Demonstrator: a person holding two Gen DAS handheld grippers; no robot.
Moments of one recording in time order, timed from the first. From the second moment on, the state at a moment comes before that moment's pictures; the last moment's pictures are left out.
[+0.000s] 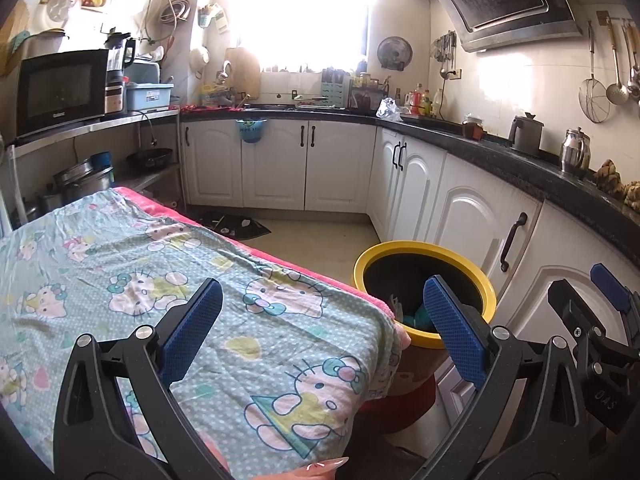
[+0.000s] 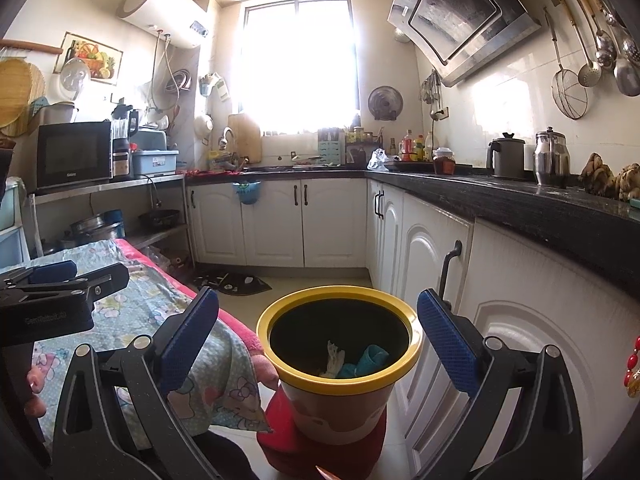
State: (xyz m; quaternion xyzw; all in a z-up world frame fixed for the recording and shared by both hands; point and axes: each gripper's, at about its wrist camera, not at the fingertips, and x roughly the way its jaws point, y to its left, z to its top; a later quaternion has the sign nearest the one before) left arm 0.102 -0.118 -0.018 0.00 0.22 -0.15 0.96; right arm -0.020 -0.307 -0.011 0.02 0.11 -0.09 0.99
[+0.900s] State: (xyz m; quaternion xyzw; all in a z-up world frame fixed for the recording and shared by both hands) left arm 0.101 -0.118 -0.015 0.00 0.21 -0.15 0.97; right arm -0.020 -0.305 -0.009 0.02 0.11 -0.09 0.99
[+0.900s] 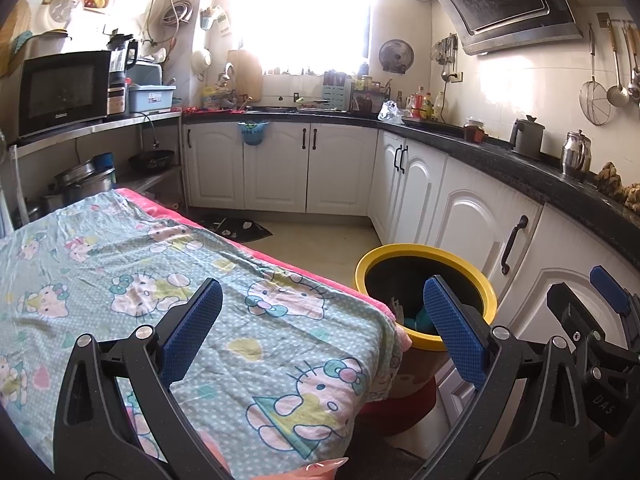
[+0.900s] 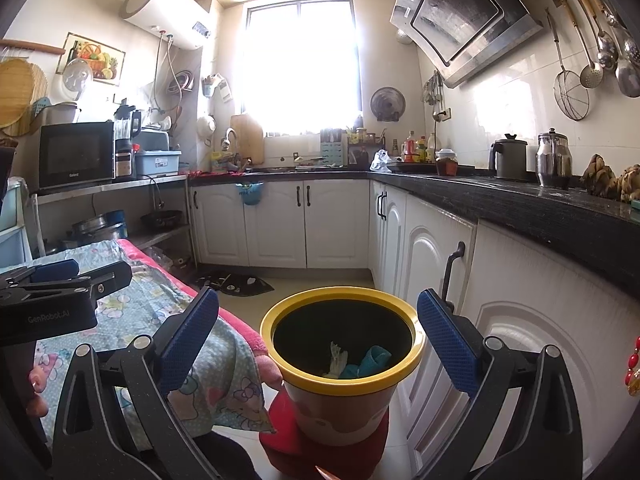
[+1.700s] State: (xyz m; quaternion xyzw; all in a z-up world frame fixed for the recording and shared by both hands) left arm 0.100 -0.118 -0.017 0.00 0.21 -0.14 0.97; right arm -0.019 -0.302 -0.009 0.02 0.11 -0.08 0.99
